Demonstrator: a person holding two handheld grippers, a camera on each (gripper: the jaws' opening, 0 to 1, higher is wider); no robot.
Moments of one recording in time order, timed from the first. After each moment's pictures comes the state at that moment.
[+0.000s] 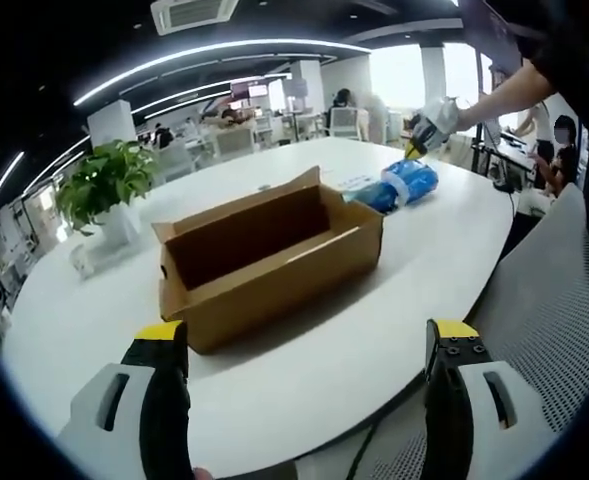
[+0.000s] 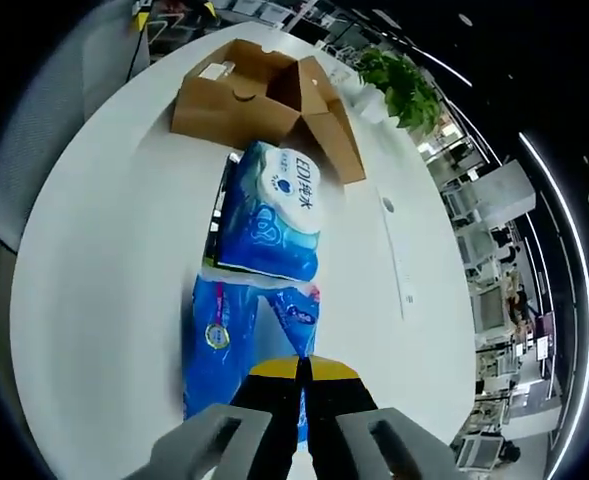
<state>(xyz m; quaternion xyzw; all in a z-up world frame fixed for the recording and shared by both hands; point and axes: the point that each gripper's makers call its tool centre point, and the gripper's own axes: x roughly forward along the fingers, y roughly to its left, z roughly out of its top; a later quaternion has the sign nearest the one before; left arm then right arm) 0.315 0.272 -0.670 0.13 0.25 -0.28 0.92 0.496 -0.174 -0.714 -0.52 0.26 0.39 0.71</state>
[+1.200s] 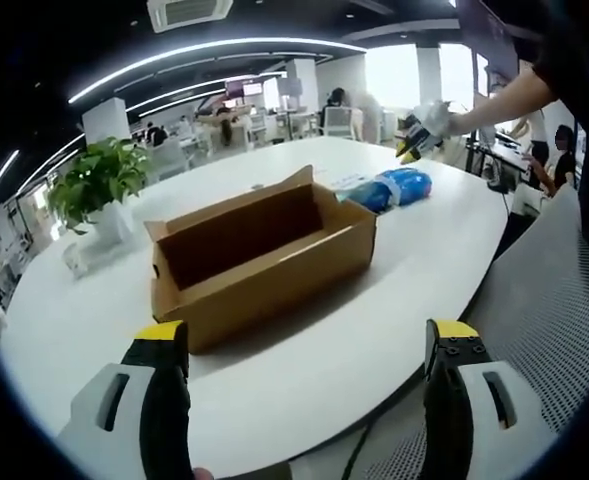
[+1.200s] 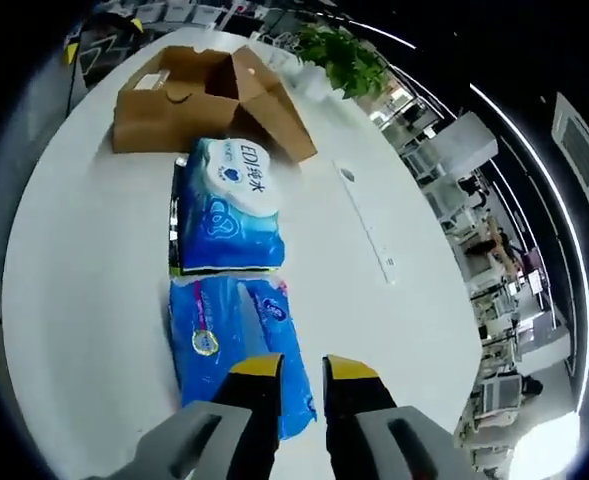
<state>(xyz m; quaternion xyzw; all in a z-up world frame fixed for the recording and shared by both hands) 0.314 0.267 -0.670 0.12 0.24 -0.29 0.92 0.502 -0.190 -0.706 -0.42 0.30 0.29 0.81</state>
